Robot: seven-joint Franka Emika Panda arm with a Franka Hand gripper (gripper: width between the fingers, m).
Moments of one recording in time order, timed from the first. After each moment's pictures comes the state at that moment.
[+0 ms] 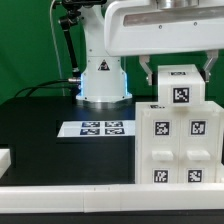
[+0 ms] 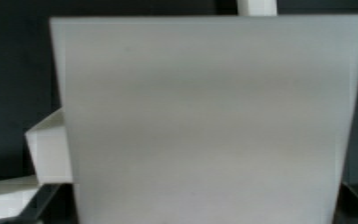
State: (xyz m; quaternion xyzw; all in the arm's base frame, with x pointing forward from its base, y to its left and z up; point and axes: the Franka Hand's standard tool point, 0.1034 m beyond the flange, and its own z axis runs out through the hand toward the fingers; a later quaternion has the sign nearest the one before) arm 0.603 0.083 0.161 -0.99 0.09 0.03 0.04
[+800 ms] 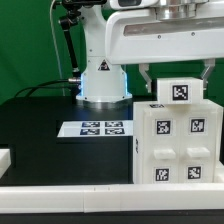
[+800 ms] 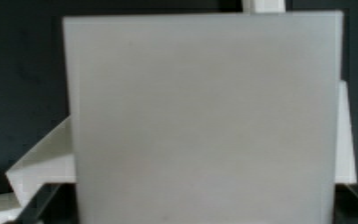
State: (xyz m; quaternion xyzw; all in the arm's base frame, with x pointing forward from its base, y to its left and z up) arm 0.593 0.084 0.152 -1.00 0.09 0.02 0.04
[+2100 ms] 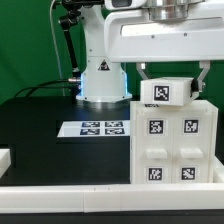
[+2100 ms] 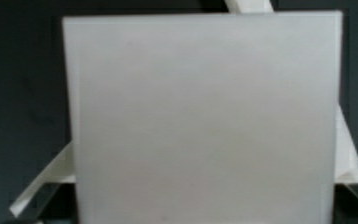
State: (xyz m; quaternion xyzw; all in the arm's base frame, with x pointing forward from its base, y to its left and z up) arm 0.594 0.080 0.152 -0.96 0.27 0.03 0.04
